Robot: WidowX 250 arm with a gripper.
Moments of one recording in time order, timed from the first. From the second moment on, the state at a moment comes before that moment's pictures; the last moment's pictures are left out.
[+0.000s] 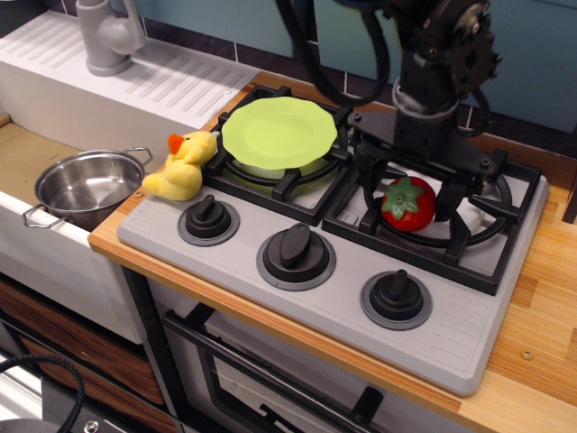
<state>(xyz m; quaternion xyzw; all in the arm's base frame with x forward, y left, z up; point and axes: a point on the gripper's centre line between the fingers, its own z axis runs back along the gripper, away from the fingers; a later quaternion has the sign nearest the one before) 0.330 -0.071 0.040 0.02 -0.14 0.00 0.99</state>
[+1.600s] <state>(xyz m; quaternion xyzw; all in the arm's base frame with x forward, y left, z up) 0.314 -0.088 0.099 0.05 -0.05 0.00 1.00</state>
